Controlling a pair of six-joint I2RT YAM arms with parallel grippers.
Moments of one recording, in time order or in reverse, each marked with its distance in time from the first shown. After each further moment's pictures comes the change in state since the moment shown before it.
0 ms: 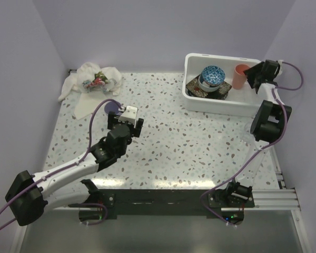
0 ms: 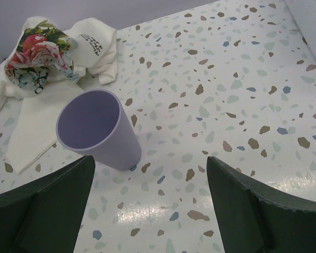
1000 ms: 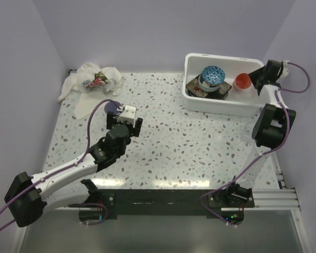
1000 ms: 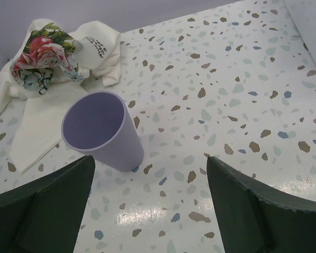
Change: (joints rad) left arm 0.000 -0.018 0.000 -0.002 -0.012 0.000; right arm -0.001 -0.156 -0.142 -0.009 0.126 -0.023
